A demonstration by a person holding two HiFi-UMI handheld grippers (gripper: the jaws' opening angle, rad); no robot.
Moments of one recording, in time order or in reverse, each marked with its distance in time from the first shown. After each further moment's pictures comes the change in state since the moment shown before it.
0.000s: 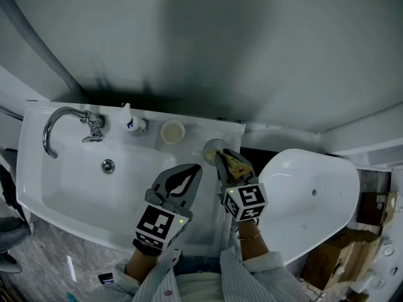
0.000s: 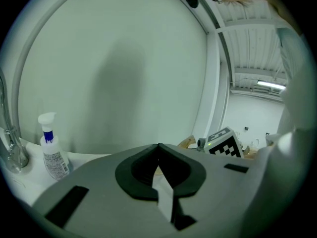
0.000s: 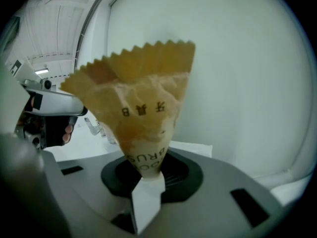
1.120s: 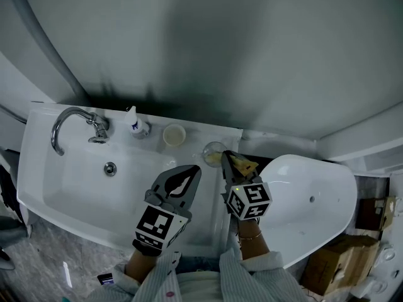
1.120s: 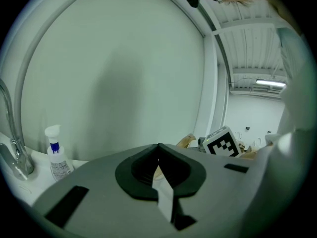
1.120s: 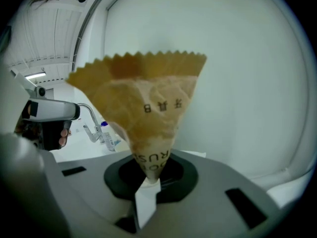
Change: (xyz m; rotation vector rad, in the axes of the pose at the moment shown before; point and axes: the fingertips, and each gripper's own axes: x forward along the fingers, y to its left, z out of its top) left arm -0.016 -0.008 0.019 0.028 -0.048 0.012; right arm -0.015 -0.008 0.022 0.028 -0.032 -0.022
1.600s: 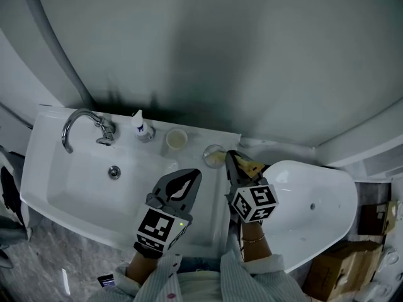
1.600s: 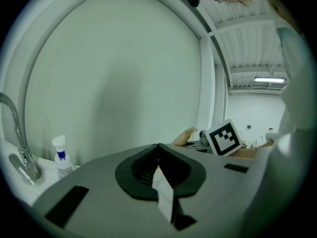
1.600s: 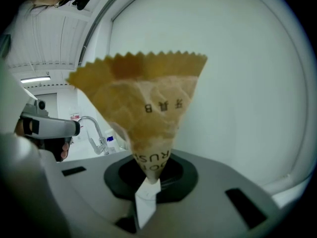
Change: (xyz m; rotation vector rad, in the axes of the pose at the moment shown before) left arm -0.019 -0.013 0.016 0.040 -0.044 0.019; right arm -0.025 0.008 0.044 -0.006 -0.109 0.017
